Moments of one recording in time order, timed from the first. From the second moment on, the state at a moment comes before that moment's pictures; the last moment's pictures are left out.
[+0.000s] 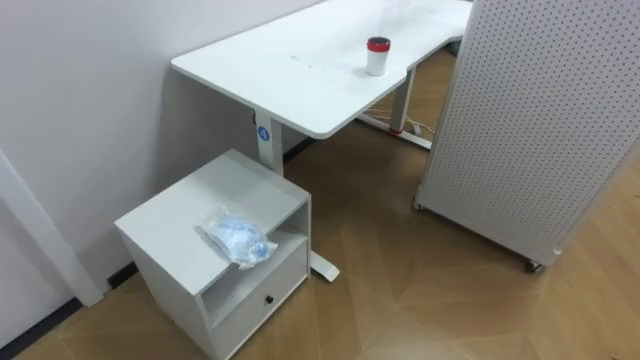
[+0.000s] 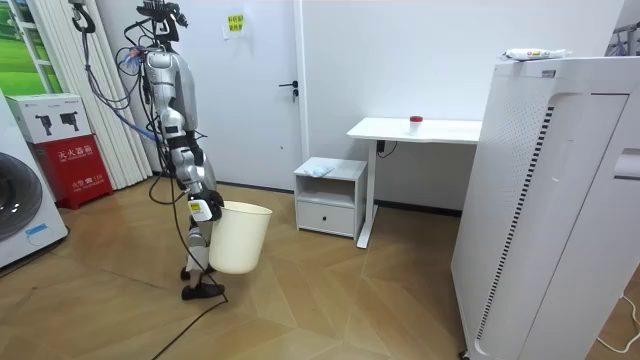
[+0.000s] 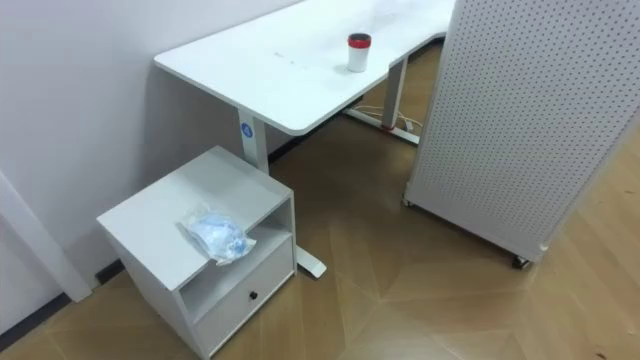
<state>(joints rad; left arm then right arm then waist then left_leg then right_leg) 0.19 0.21 0.08 1.22 0.19 0.12 -0.04 0.07 -0.22 -0.02 1.36 0.59 0.03 0.15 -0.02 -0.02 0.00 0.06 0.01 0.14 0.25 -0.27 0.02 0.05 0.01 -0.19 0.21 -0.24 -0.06</state>
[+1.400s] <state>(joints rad) 0.21 0.22 0.06 1.20 0.19 0.12 -0.05 0.07 -0.25 -0.01 1.33 0.54 0.04 0.17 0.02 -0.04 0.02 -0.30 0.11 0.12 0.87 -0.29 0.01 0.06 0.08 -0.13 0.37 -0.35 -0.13</state>
